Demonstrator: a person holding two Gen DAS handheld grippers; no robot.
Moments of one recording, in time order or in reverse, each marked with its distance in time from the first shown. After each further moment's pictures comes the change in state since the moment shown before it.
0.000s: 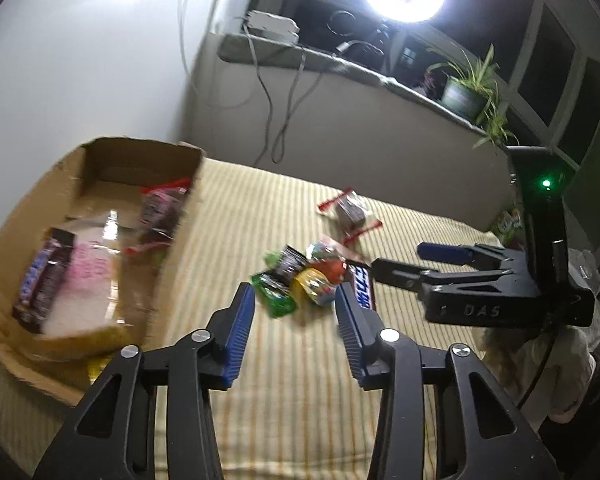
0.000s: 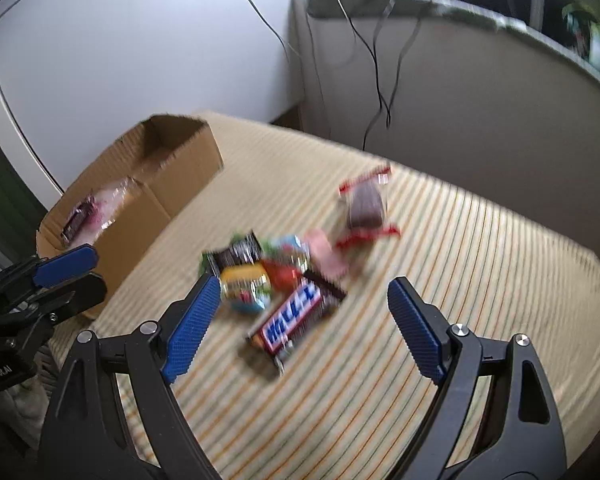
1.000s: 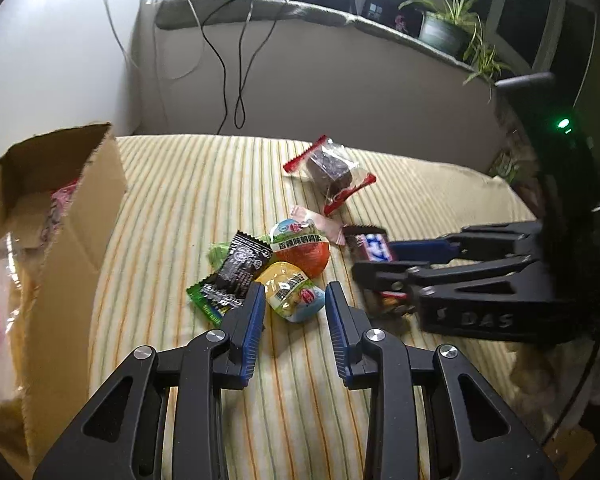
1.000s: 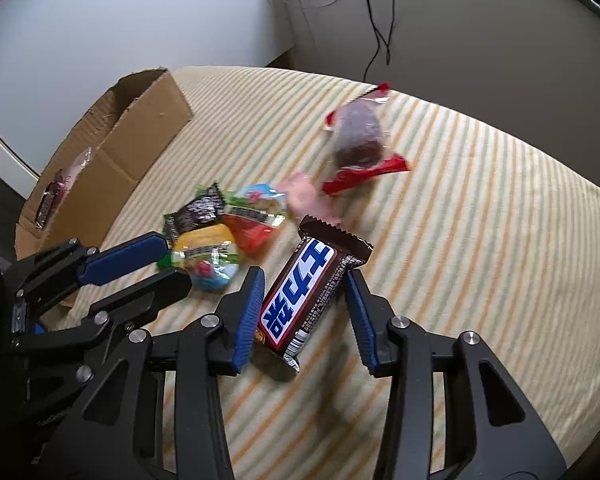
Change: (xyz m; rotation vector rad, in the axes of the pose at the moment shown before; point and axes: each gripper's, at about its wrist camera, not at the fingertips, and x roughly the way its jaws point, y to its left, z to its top) left arm 0.078 -0.023 0.002 0.157 0.136 -0.026; right arm 0.050 -0.026 -0.011 0.063 0.152 0.035
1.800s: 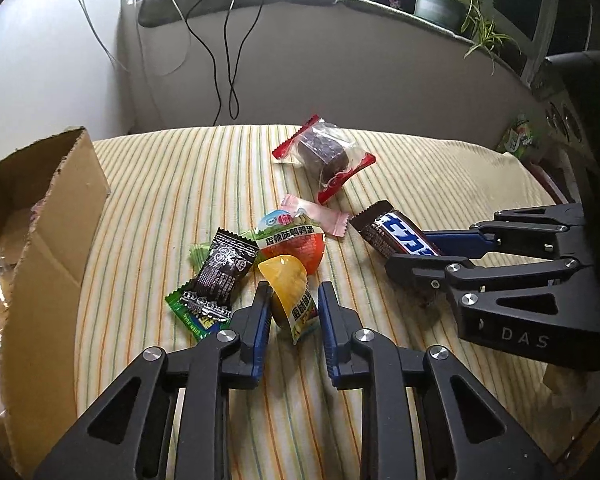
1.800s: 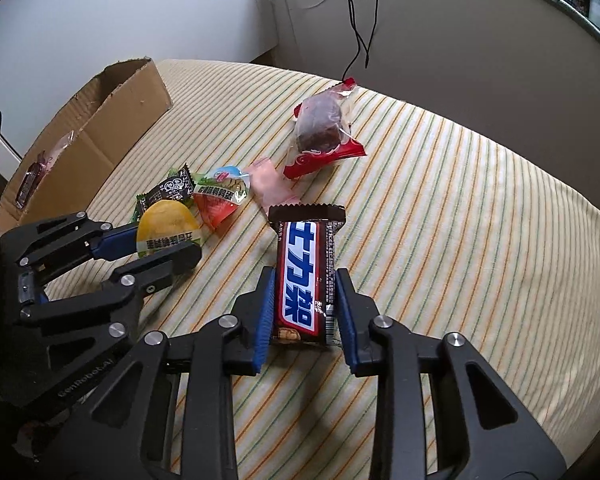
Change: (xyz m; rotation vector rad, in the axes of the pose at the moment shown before) left arm 0.016 -0.014 0.000 0.056 0.034 0.040; right arm -0.006 -0.004 -0.012 -0.039 -0.013 -0.097
